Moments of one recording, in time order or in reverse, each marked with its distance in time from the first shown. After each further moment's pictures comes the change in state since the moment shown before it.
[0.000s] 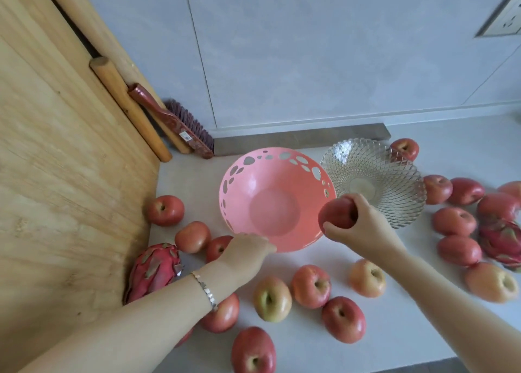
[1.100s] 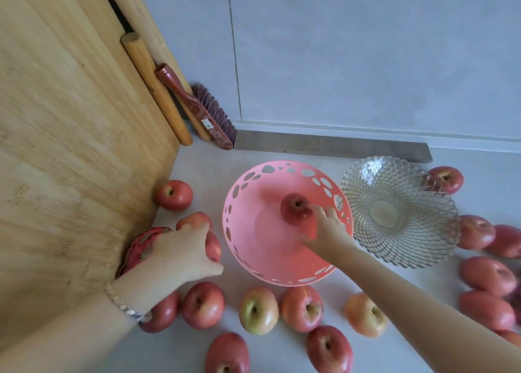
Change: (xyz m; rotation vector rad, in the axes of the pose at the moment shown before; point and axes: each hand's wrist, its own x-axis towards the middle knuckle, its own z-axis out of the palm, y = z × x) left_hand -0.057 -0.022 -0.043 -0.177 -0.071 -0.794; right_hand 0.082 0.014 0.064 -0.332 -0.343 -0.161
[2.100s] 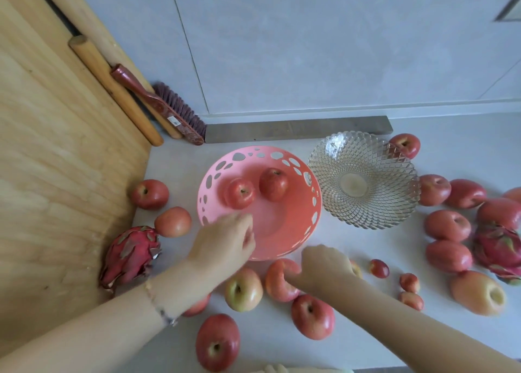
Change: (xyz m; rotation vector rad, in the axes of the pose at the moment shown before) left_hand -0.025 0.076 0.019 -0.149 0.411 0.502; right_hand -0.101 0.004 0.009 -0.337 -0.115 0.059
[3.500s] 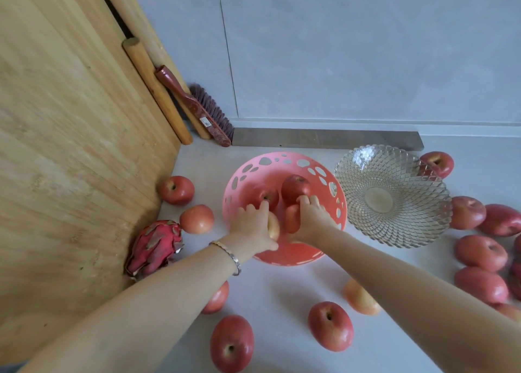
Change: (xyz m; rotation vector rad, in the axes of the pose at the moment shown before) left_hand 0.050 -0.018 0.039 0.043 -0.379 -0.338; right_hand 0.100 -0.019 -0.011 0.219 0.128 -0.110
